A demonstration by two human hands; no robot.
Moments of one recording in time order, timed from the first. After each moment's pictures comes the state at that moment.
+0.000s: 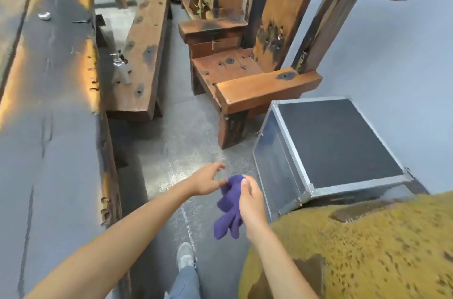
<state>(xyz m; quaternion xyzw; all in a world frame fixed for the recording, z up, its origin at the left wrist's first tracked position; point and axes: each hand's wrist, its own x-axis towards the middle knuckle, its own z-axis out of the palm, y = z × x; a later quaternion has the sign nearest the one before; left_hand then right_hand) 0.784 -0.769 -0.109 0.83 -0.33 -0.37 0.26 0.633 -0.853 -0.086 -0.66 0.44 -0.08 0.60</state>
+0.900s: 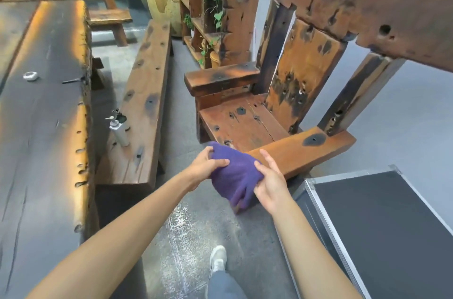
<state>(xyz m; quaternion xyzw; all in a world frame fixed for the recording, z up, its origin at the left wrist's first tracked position) 1.190 -0.894 -0.046 0.67 -0.11 -0.41 0.61 1.049 -1.023 -0.025 -0.33 0.35 -0.19 0.86</state>
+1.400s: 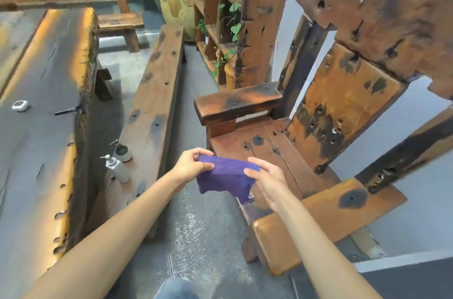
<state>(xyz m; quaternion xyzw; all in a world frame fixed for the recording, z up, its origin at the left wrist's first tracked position) 1.463 -0.974 -0.038 0.78 -0.11 -0.29 0.54 1.315 -1.157 -0.027 -0.57 0.36 -0.06 0.74</state>
